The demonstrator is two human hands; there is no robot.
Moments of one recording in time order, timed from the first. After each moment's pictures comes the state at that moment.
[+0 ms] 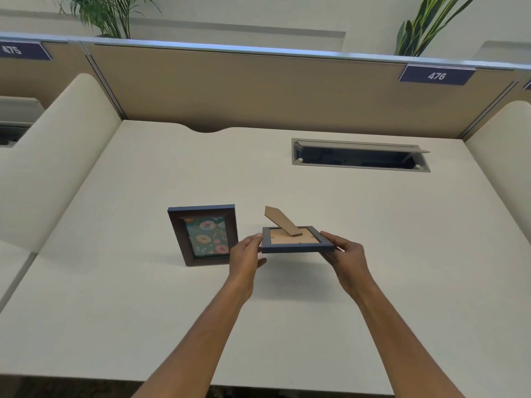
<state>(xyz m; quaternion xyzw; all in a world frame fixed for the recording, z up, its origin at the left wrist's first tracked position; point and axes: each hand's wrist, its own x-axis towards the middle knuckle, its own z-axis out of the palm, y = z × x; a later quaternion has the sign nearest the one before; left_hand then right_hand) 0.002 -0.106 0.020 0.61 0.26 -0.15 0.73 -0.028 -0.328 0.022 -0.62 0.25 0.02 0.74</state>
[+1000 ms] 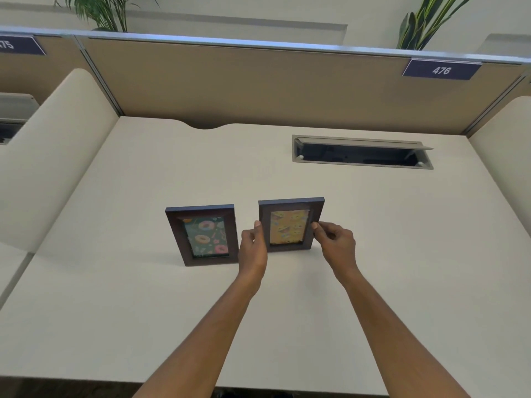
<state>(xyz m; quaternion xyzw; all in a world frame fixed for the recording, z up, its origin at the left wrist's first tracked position) 0.012 -0.125 0.020 0.72 0.24 -0.14 0.64 0.004 -0.314 0.010 -0.77 0.23 -0.05 0.60</state>
